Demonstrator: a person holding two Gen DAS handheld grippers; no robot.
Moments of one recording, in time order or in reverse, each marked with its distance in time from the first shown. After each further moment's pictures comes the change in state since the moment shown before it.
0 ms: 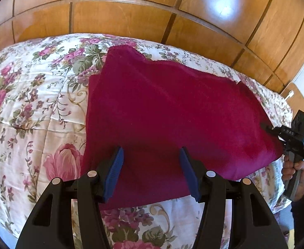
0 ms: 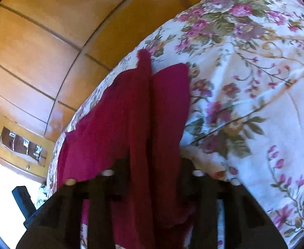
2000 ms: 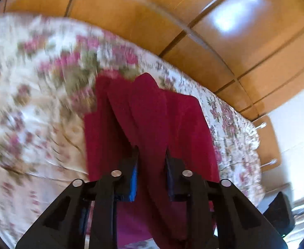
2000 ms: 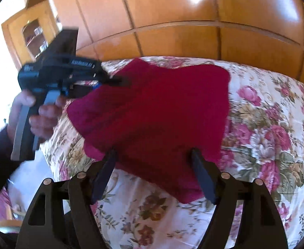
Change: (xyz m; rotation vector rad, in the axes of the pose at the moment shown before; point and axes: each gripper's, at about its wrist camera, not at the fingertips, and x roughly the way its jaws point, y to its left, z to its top) left arm -0.006 0.057 0.093 -0.158 0.058 -0.244; right arm 0.062 0.245 -0.159 -0.733 0.067 -0.018
